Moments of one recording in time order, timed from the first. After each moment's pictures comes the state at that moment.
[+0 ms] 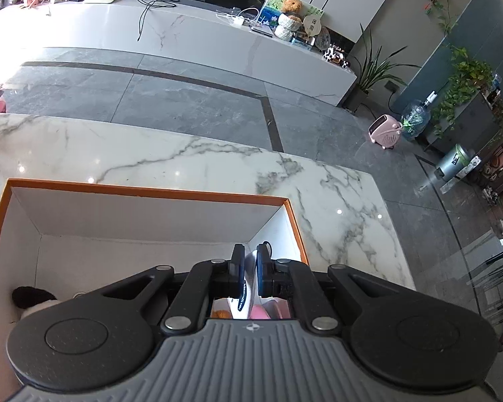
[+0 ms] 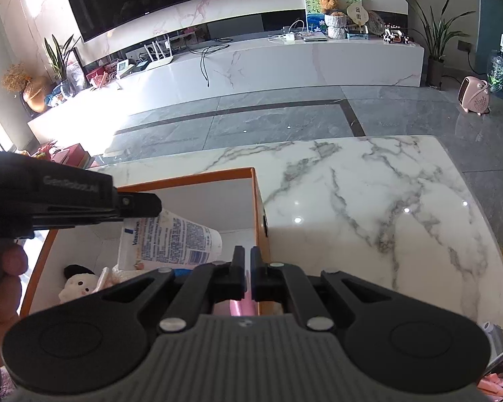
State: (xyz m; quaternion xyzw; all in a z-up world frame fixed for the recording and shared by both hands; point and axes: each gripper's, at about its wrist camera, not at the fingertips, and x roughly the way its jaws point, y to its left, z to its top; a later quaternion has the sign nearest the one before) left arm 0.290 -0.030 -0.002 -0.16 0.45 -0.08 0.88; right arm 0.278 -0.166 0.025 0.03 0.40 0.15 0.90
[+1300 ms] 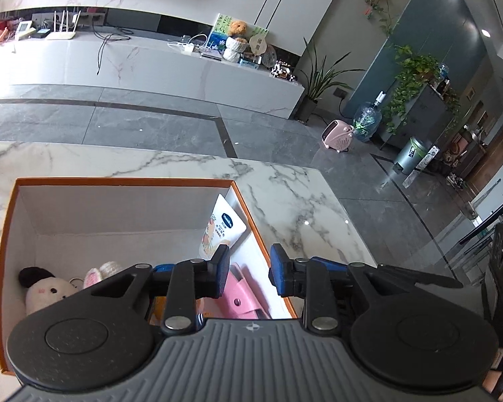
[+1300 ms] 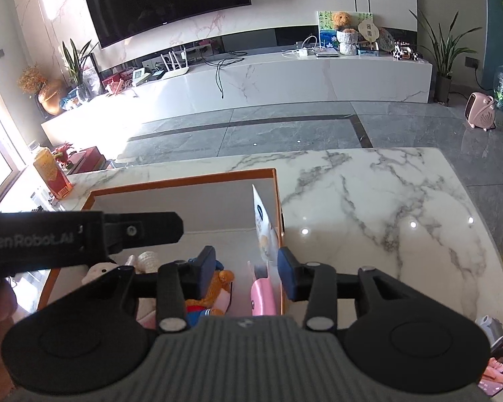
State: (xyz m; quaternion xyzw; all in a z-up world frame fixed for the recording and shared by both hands) left arm 0.189 -0.025 0.043 -0.14 0.38 -0.16 0.90; right arm 0.228 -0.161 0.040 0.02 0.37 0.17 0.91
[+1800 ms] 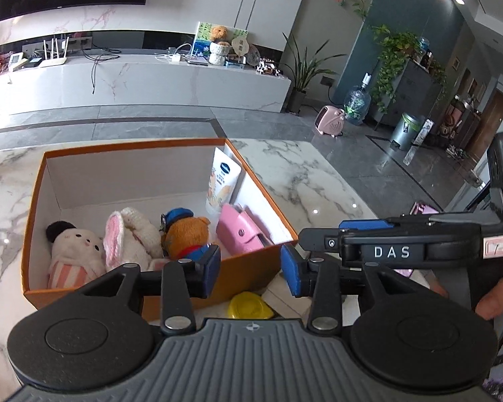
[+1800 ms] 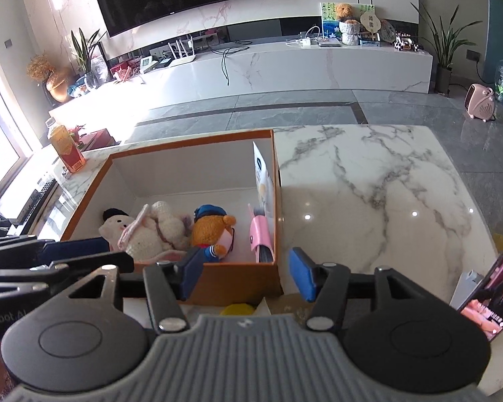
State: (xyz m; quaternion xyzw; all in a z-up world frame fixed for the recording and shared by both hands) left arm 0.111 -0.040 0.018 -0.07 0.37 -0.17 0.91; right arm 0.166 -0.192 0.035 0.02 0.40 0.18 0.90
